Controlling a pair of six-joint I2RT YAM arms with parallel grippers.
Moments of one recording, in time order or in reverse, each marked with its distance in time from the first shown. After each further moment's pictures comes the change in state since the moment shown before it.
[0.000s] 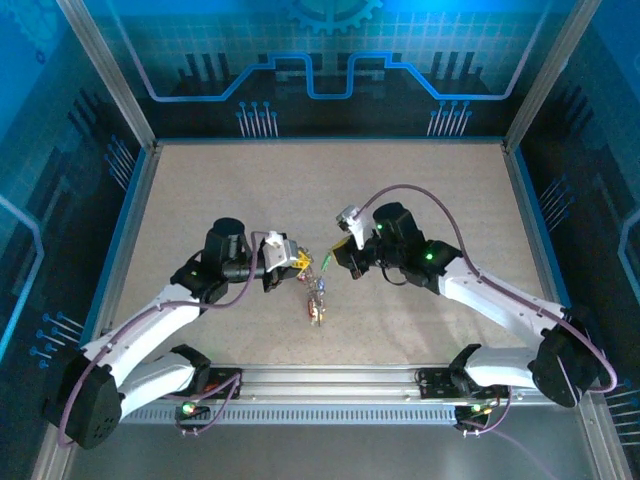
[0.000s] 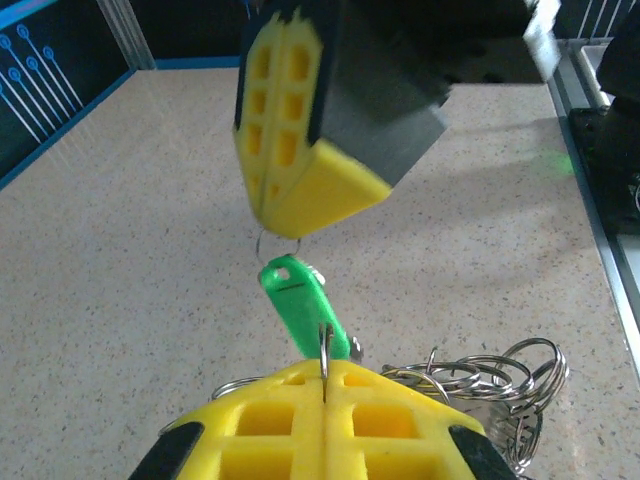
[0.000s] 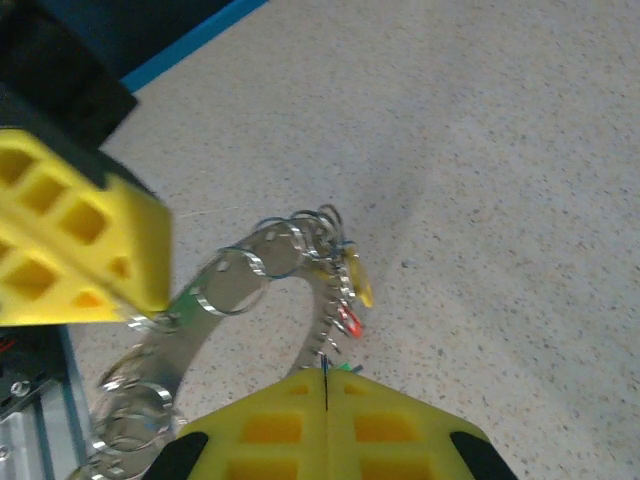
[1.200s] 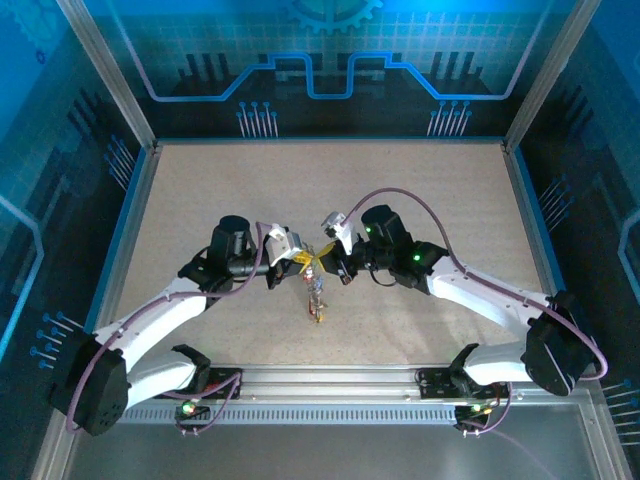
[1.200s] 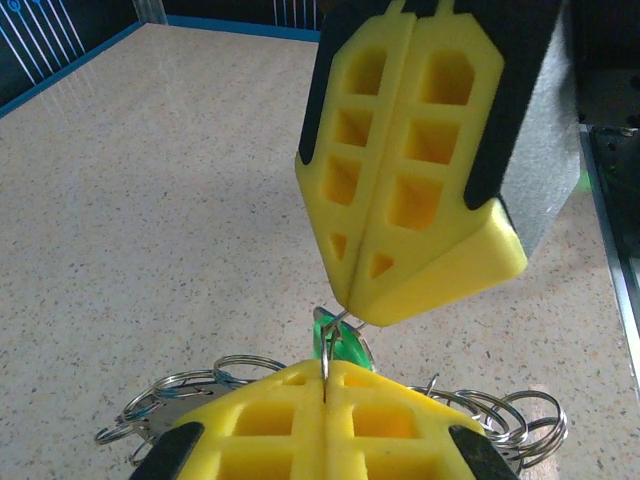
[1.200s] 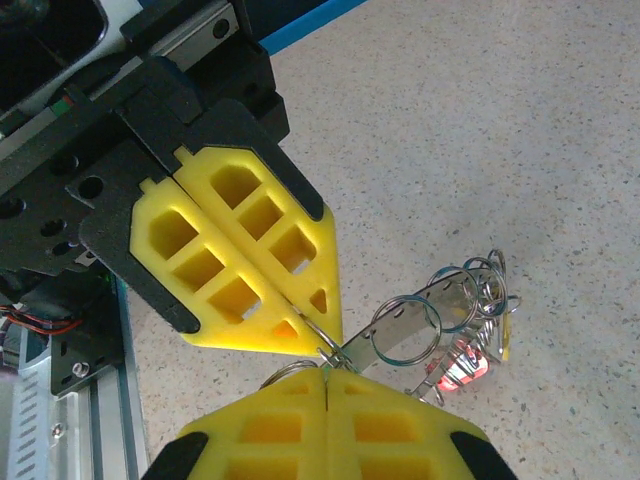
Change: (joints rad) left arm 0.005 0.078 0.000 0.060 -0.018 -0.119; right arm 0.051 0.073 0.002 0.092 -0.092 -0.012
